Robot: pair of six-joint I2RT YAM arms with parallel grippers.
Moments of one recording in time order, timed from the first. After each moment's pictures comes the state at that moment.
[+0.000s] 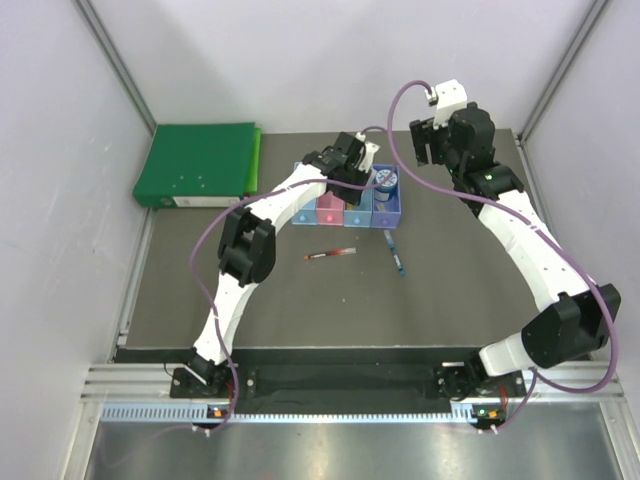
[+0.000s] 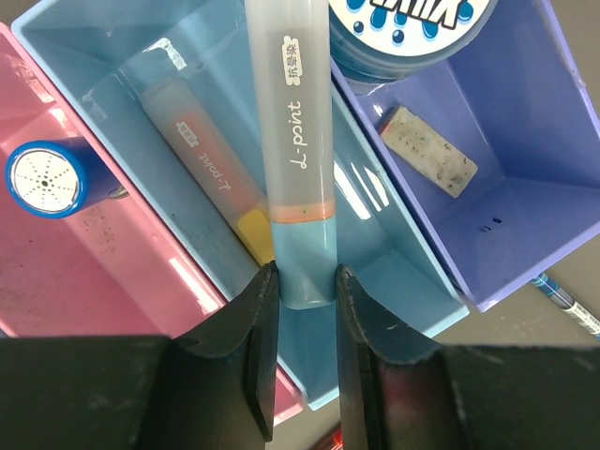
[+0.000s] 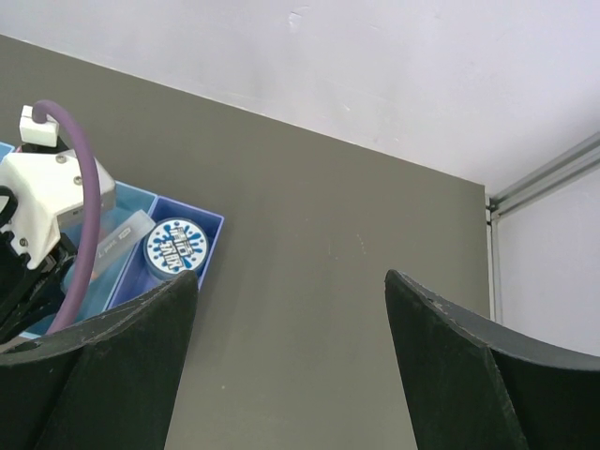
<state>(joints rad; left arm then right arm) -0.60 2.36 2.18 -0.72 0.09 -0.04 0.32 1.44 1.44 -0.27 0.22 -0.21</state>
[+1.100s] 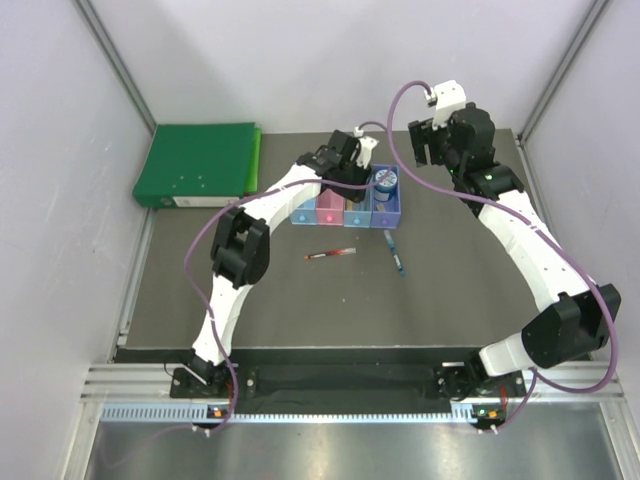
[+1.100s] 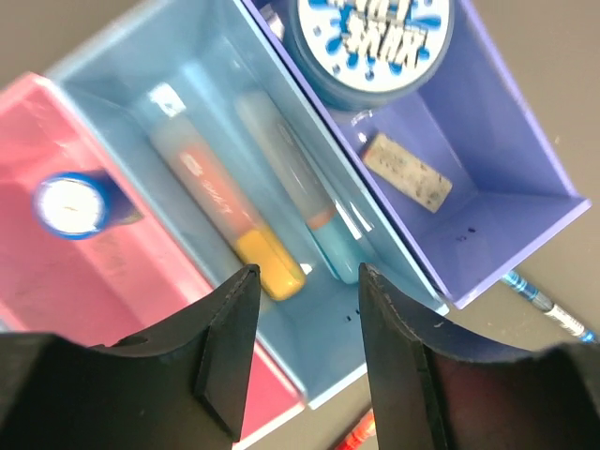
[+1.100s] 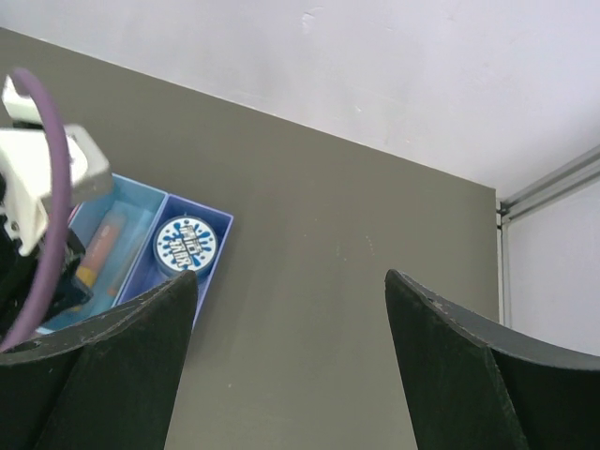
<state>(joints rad) -0.59 2.31 2.09 -0.60 0.14 -0.02 0.32 1.43 1.44 -0.27 0.20 -0.21</state>
